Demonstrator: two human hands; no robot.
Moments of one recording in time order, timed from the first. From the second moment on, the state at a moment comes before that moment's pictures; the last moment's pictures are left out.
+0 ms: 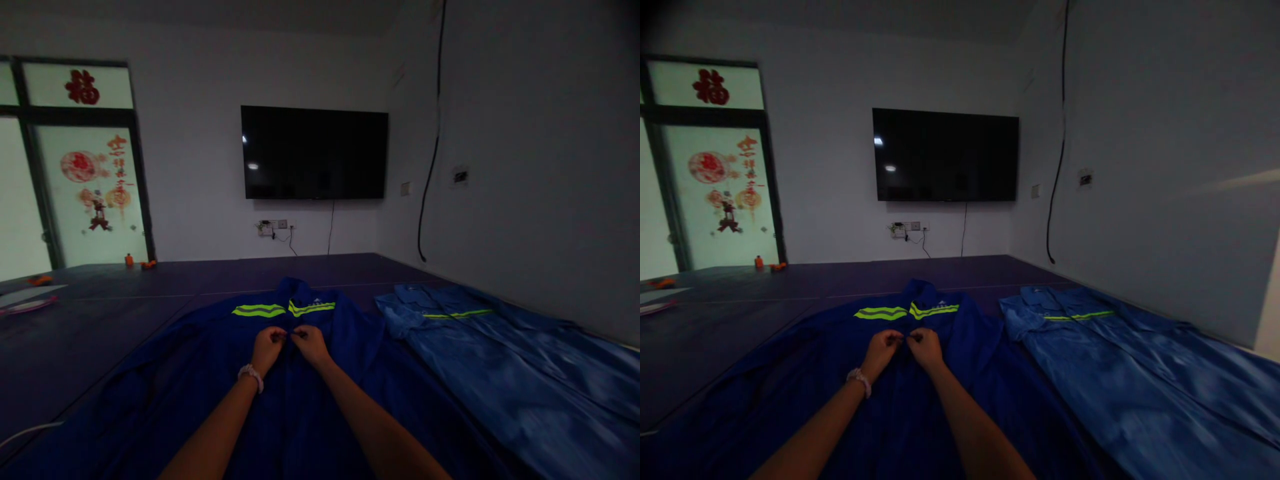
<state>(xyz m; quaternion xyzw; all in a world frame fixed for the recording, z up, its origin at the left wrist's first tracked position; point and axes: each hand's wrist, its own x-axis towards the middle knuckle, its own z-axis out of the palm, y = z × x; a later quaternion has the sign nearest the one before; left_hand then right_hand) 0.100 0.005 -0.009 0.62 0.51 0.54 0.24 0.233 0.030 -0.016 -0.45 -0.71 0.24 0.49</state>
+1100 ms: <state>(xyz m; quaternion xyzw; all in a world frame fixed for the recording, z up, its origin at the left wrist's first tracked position) 0.102 0.004 -0.009 0.63 0.49 0.53 0.28 0.235 0.031 -0.022 -0.48 -0.75 0.19 0.41</state>
